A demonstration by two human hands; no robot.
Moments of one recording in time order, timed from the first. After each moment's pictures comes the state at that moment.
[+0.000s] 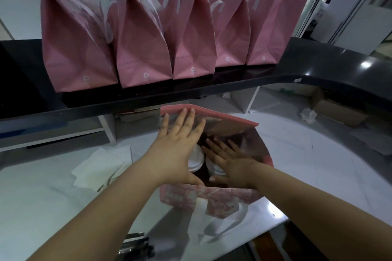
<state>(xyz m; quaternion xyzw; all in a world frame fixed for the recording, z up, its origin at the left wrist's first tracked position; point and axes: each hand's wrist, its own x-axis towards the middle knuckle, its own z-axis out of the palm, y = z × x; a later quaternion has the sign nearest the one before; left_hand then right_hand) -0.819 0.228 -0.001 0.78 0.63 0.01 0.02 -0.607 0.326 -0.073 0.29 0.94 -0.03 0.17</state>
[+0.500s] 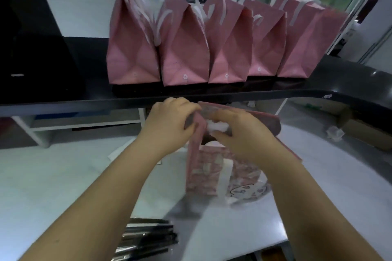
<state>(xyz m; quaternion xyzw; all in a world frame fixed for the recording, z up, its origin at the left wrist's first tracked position) -0.890 0.189 0.048 0.68 0.69 0.26 -0.02 -0.705 0.259 0.068 0.31 0.93 -0.13 -0.17</state>
